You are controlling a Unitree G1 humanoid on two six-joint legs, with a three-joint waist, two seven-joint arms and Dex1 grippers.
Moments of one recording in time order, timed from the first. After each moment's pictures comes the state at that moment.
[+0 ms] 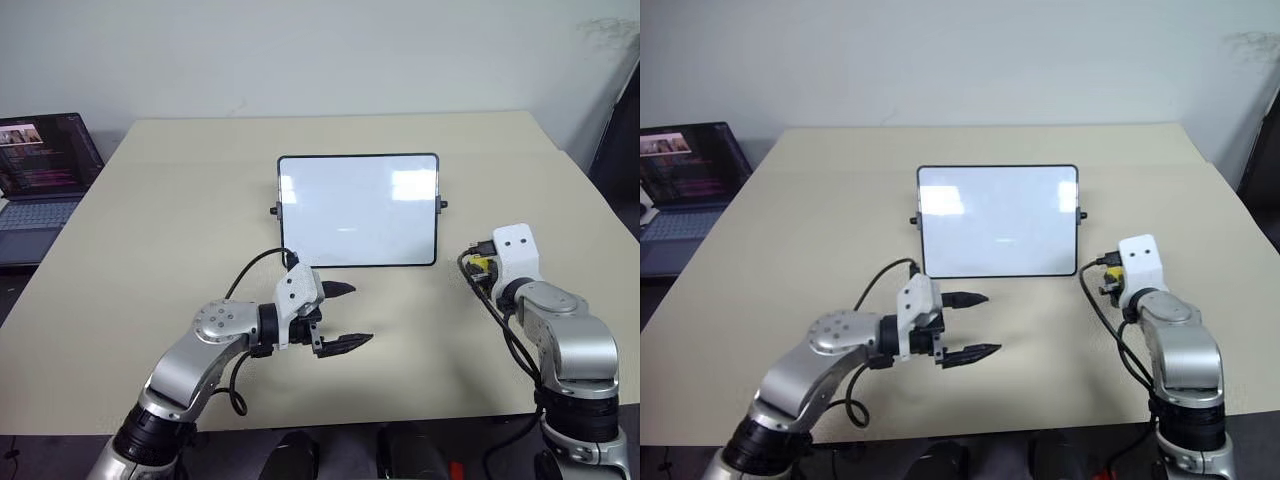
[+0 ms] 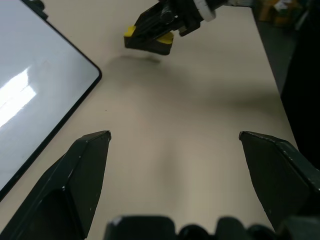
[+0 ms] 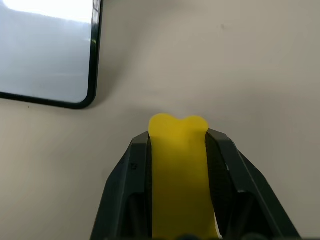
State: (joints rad) left arm -0.25 0.55 -0.24 -0.35 -0.34 0.42 -0.96; right arm -0.33 -0.33 -0.15 -0.46 -0.01 1.25 0.27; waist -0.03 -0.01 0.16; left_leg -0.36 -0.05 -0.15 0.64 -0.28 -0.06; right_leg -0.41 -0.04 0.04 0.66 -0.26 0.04
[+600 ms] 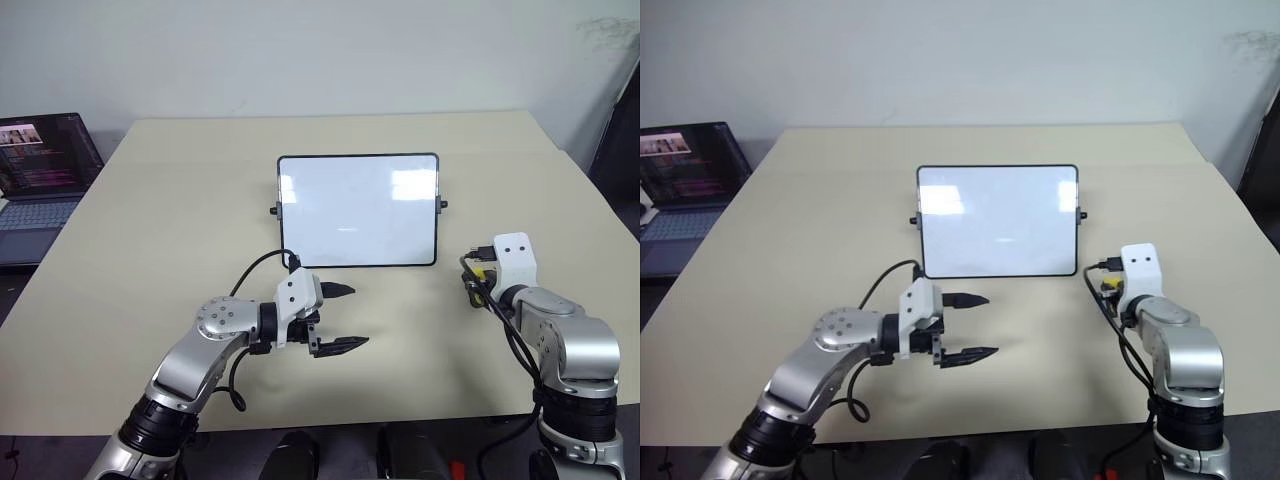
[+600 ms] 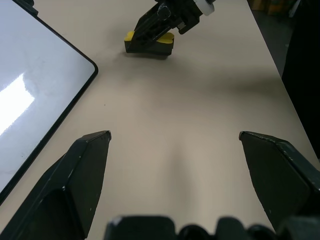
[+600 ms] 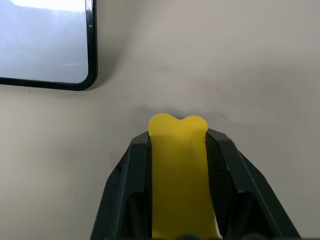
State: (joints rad) left arm -0.25 0.54 -0.25 -0.28 -0.30 0.34 -0.99; right arm -0.33 -0.32 -0.17 -0.45 0.06 1.30 0.24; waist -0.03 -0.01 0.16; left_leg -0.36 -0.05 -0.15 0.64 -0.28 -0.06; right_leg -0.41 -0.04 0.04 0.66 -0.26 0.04
